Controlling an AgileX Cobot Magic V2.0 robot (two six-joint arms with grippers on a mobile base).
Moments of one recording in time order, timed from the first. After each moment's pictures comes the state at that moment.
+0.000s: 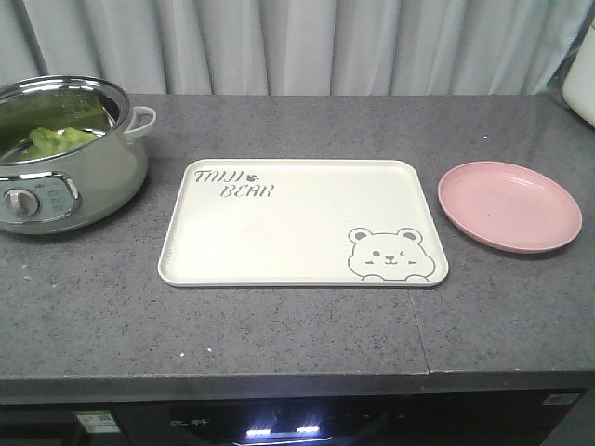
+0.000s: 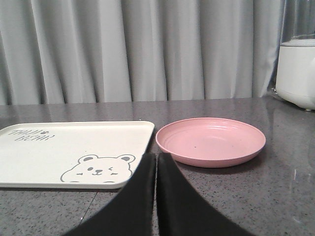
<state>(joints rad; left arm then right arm) 0.00 -0.01 0.02 0.24 0.19 -0.30 0.09 -0.01 0.03 -0.06 0.00 0.13</state>
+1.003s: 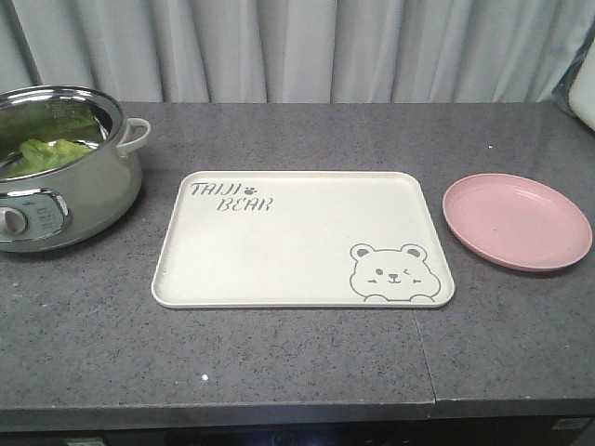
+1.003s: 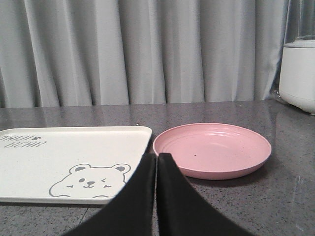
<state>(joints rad) 0.00 -0.01 0.02 0.24 0.19 -0.30 0.09 -0.01 0.03 -0.06 0.00 0.13</state>
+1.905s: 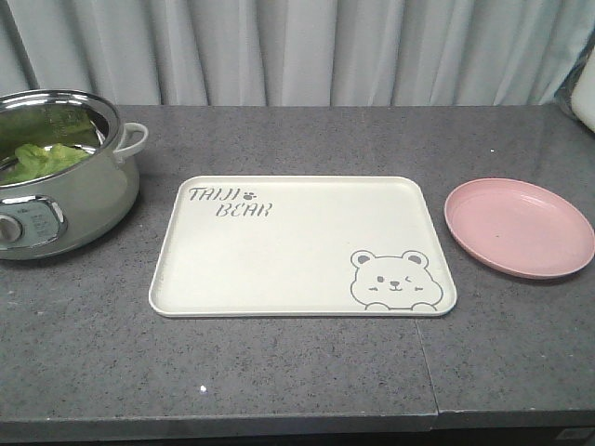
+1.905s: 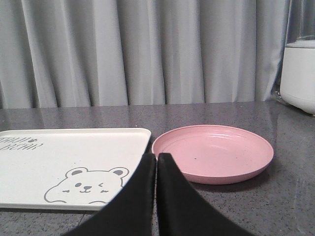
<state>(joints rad) 0.00 -0.01 0.02 0.24 0.19 -0.30 0.09 -0.01 0.03 -0.06 0.00 0.13</state>
